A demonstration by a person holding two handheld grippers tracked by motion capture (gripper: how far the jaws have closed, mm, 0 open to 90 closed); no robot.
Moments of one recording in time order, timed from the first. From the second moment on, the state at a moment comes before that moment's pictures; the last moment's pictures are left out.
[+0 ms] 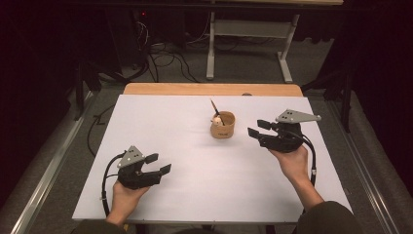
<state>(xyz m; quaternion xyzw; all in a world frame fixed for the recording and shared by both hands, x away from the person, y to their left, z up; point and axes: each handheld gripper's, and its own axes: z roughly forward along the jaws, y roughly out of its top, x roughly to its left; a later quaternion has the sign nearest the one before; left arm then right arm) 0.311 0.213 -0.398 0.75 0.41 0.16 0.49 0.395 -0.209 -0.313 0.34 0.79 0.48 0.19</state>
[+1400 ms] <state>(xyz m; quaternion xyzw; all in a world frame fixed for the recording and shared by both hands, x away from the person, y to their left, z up) 0.311 0.212 -0.398 0.75 0.41 0.16 0.49 0.364 -0.231 -0.328 0.35 0.77 0.51 0.18</state>
